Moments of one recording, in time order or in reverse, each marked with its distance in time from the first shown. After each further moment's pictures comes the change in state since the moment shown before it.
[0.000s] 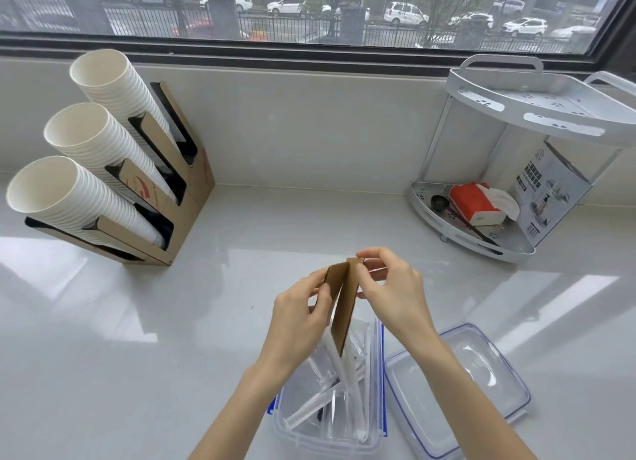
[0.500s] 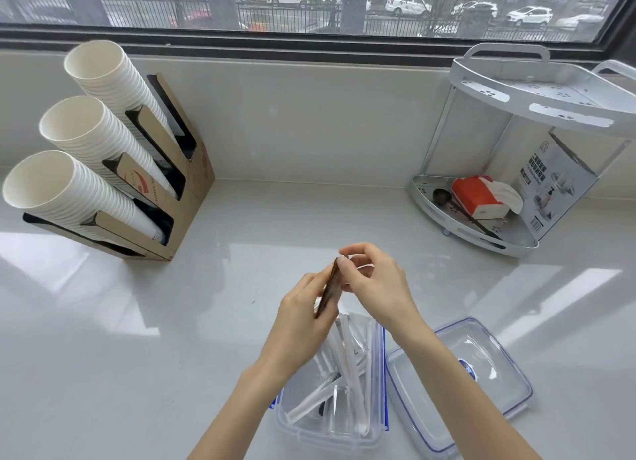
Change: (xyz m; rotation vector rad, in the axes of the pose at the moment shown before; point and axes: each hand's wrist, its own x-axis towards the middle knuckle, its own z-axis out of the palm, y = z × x) left_hand -0.001 -0.015 0.006 0.086 -0.048 0.109; right_hand 0.006 0.001 0.015 0.196 -0.146 0.102
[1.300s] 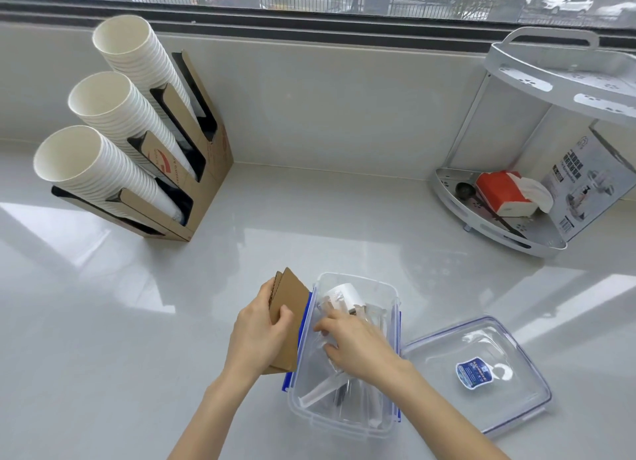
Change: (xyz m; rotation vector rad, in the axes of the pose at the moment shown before) left_hand -0.033 -0.042 -0.034 0.073 0.124 -0.467; right_hand -0.025 0.061 0.044 -0.961 -0.595 -0.153
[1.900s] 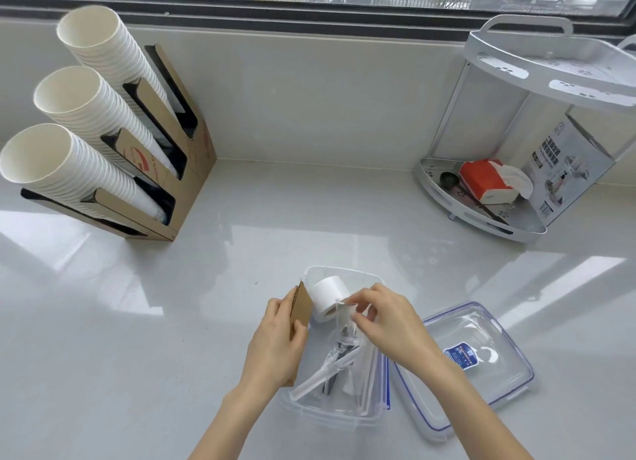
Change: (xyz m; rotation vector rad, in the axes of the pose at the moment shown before) left_hand -0.013 -0.004 0.035 0.163 -0.121 0.121; right_hand -0.029 0.039 -0.022 0.363 0.340 0.122
